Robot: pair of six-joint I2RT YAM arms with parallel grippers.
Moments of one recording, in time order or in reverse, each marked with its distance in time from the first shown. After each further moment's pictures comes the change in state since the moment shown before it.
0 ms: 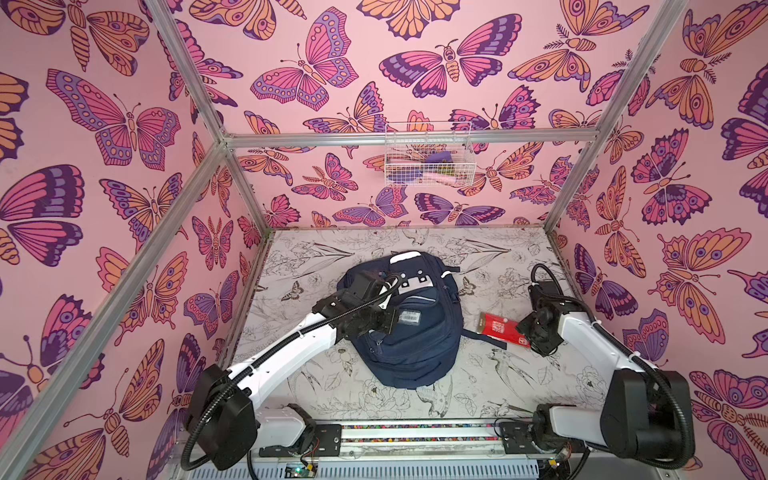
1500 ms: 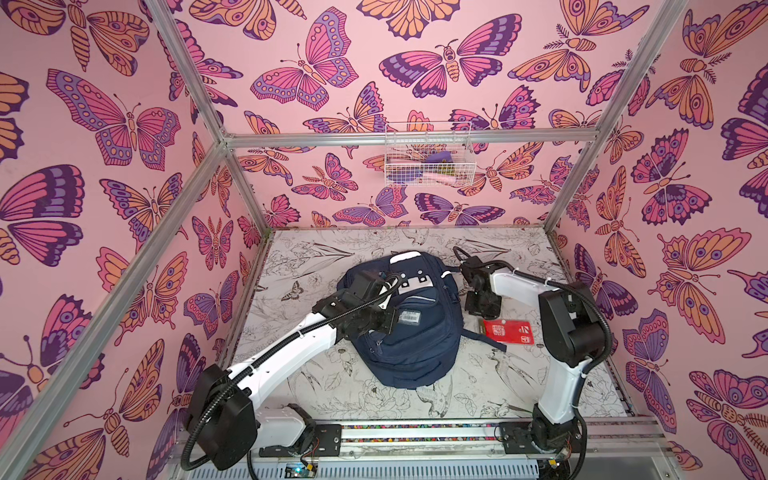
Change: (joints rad) left arm 0.000 0.000 0.000 -0.002 0.000 0.000; right arm 0.400 0.557 0.446 -0.056 0.077 -0.291
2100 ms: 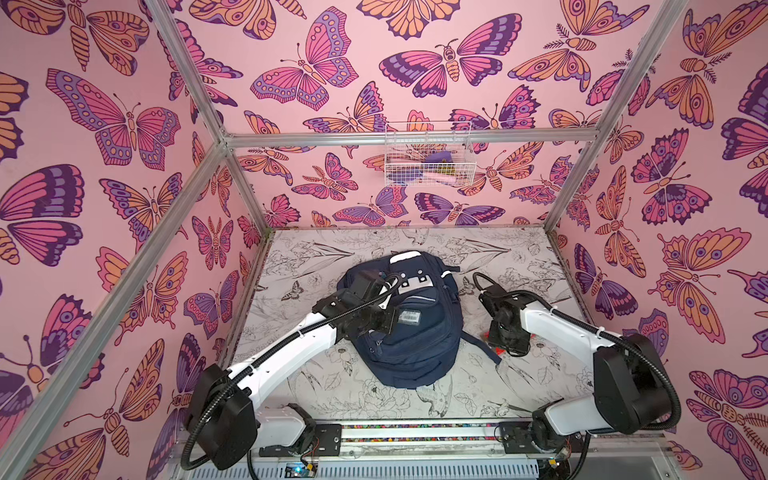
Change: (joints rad) left arm -0.001 0.000 0.000 -0.003 -0.004 0.000; right arm -0.010 -0.418 -0.343 -0.124 0.042 0.142
